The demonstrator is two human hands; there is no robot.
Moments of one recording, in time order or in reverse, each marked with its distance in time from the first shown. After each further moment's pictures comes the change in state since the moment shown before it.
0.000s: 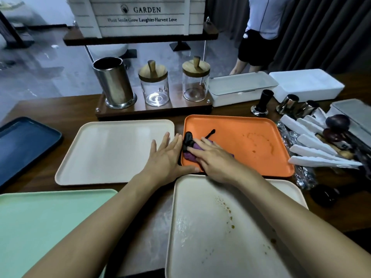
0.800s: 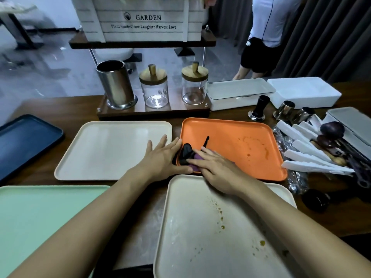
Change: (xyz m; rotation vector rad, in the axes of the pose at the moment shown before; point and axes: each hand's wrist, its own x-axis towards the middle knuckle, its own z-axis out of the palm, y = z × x) left_hand 0.001 0.000 -0.009 0.016 -0.101 -0.009; right_hand -0.034 0.013 0.000 0.081 -0.007 -0.085
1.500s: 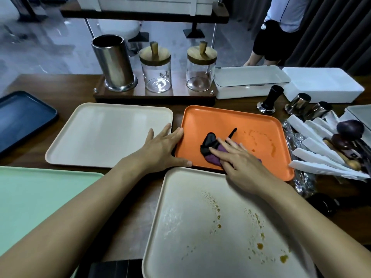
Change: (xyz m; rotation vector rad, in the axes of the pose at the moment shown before) left_hand 0.003 0.001 -0.001 -0.076 -0.017 0.029; right_hand -0.028 0.040 -0.009 0.001 0.053 0.110
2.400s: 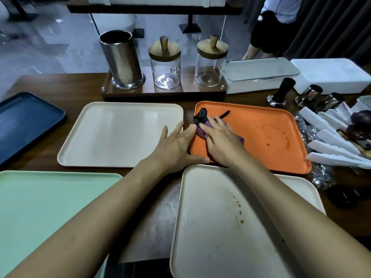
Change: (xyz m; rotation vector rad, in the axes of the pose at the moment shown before) left_hand 0.000 -0.005 0.011 0.007 0.124 0.072; right_hand 0.091 -0.057 0.026 -0.093 0.162 0.130
